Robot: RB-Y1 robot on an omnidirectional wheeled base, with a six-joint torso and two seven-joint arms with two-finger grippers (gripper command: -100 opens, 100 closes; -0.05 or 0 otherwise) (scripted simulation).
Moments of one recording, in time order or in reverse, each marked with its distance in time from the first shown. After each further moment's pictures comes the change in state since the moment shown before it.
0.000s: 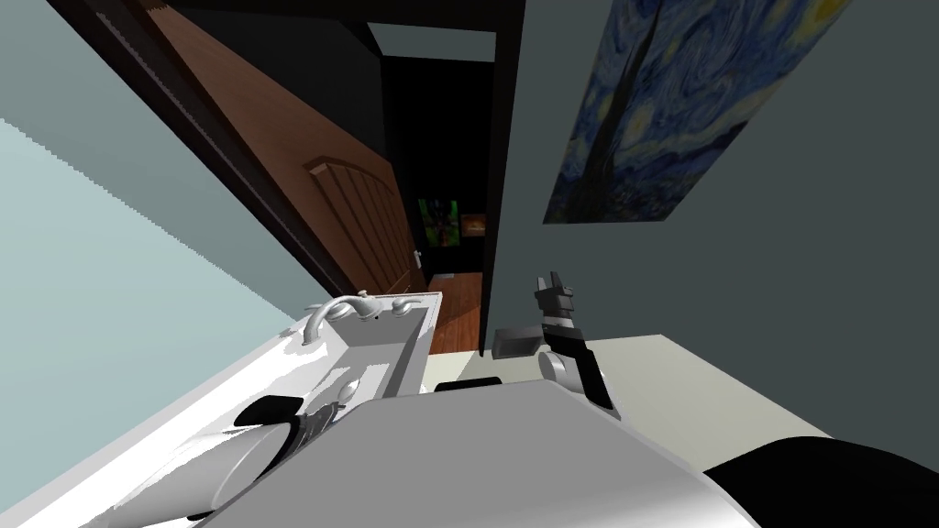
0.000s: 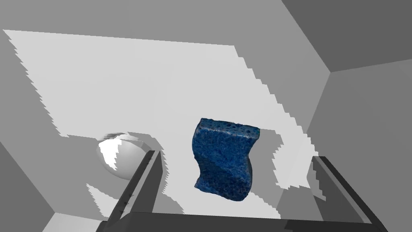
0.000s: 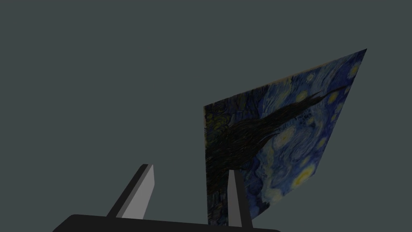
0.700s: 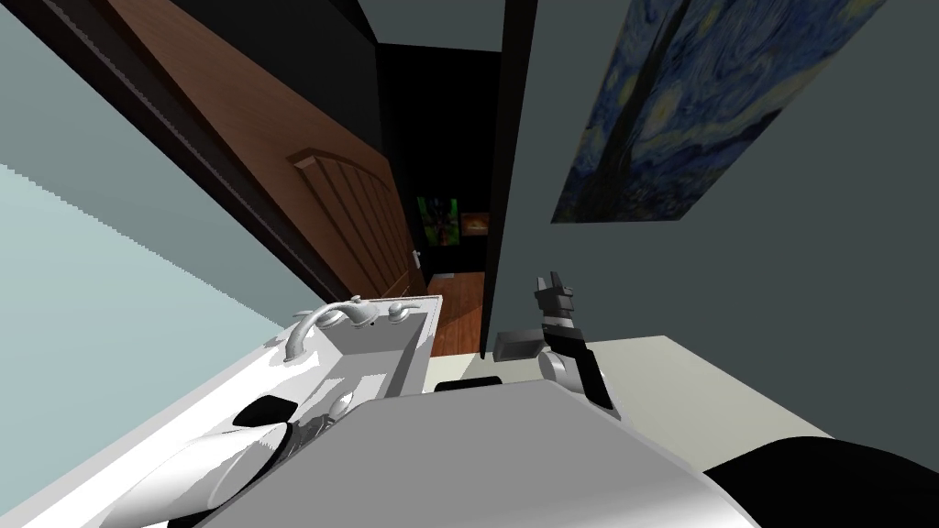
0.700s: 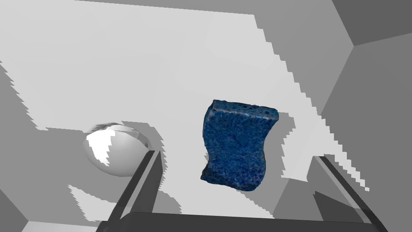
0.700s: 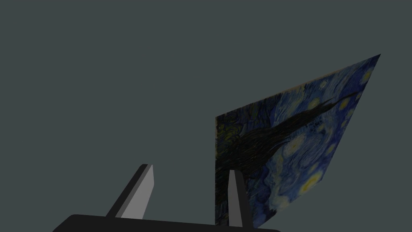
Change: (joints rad) left arm -0.003 0.007 0.015 0.027 0.010 0.088 0.015; right arm 0.000 0.000 0.000 0.000 0.000 0.000 0.000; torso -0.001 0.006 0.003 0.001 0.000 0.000
